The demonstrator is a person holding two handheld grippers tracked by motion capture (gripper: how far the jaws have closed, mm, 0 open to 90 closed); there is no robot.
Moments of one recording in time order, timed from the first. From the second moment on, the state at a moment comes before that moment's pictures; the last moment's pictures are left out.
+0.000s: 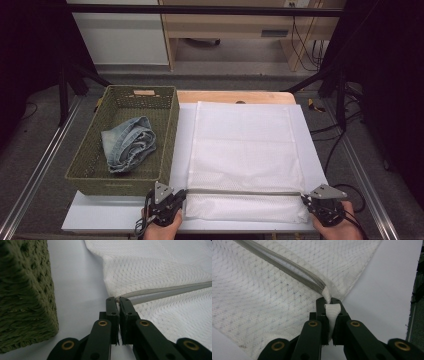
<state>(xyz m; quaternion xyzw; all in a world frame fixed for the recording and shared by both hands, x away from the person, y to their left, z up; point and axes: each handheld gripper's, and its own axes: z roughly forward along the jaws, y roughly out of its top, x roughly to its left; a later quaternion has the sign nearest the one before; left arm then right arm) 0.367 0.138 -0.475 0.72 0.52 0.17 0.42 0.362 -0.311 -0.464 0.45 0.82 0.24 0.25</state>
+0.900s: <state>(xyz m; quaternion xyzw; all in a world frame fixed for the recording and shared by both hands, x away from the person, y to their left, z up) 0.360 0.101 -0.472 0.76 0.46 0.20 0.40 0.357 -0.310 -0.457 0.45 0.80 0.30 0.27</state>
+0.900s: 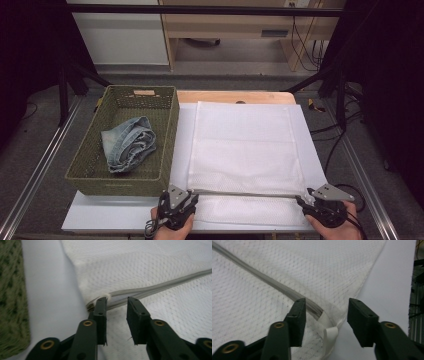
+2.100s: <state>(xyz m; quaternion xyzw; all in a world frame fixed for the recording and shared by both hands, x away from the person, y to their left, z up) 0.421 0.077 -0.397 0.80 0.34 0.15 0.48 0.377 -0.262 -0.445 0.40 0.79 0.38 0.27</state>
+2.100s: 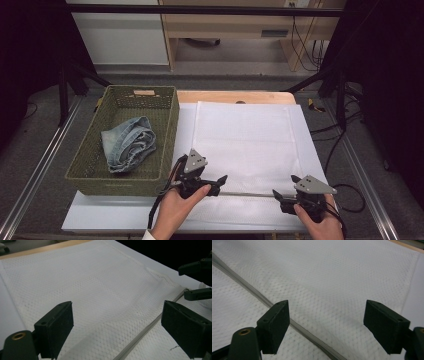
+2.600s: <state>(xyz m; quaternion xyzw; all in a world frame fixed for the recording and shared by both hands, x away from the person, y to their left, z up) 0.404 0.089 -0.432 0.79 0.35 0.16 0.48 0.396 -0.223 -0.432 0.32 0.84 0.36 0.23</state>
